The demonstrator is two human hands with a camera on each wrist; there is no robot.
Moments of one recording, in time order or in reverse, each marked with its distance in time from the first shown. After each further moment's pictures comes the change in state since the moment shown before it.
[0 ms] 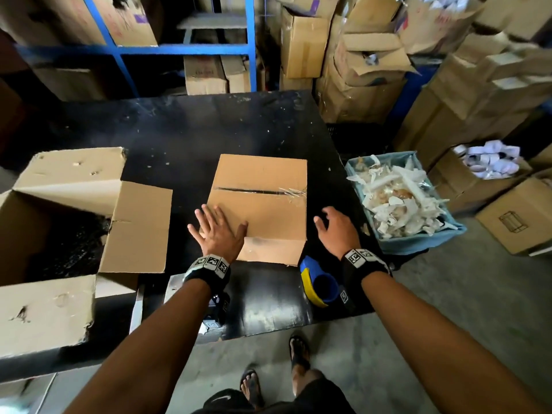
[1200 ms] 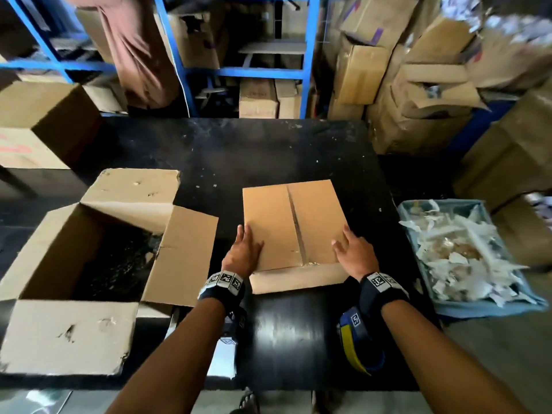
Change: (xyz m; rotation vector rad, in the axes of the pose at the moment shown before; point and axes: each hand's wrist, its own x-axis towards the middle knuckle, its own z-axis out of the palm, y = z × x) left_hand 0.078 -0.050 -0.030 -0.282 -0.148 0.066; right_hand 0.092 -0.057 0.045 -0.110 -0.192 0.090
